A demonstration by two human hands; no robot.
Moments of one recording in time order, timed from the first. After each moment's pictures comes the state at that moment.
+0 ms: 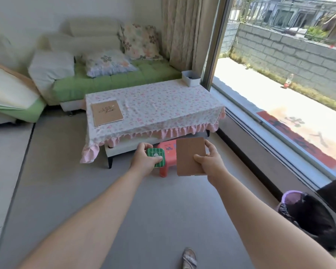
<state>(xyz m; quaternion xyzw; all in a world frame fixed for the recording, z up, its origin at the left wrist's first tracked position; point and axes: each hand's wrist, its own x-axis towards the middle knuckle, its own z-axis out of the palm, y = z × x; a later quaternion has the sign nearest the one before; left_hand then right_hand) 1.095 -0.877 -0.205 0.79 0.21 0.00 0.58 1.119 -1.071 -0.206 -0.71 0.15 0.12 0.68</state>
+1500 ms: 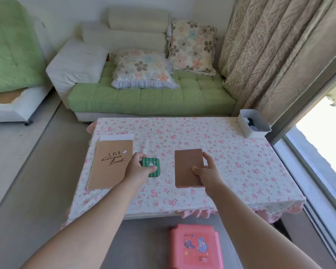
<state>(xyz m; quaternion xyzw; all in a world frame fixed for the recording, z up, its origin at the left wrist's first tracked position) 1.691 -0.651 -0.248 0.73 0.36 0.04 0.59 1.776 -0.838 -0.247 -0.73 0.10 0.27 0.62</state>
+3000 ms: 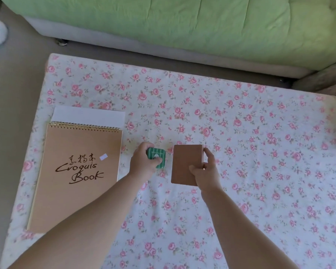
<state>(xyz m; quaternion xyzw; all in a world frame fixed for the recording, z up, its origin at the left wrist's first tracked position) 1.985 -0.489 -0.553 0.70 0.46 -0.13 0.53 2.061 -0.643 -0.530 -0.79 0.20 0.39 0.42</state>
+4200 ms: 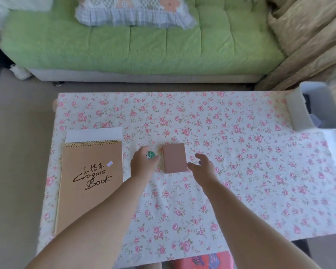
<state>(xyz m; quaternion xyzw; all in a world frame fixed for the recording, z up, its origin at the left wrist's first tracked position) 1.966 -0.513 -0.446 0.75 0.43 -0.12 0.49 2.027 -0.668 -0.423 -0.84 0.15 0.37 0.36</state>
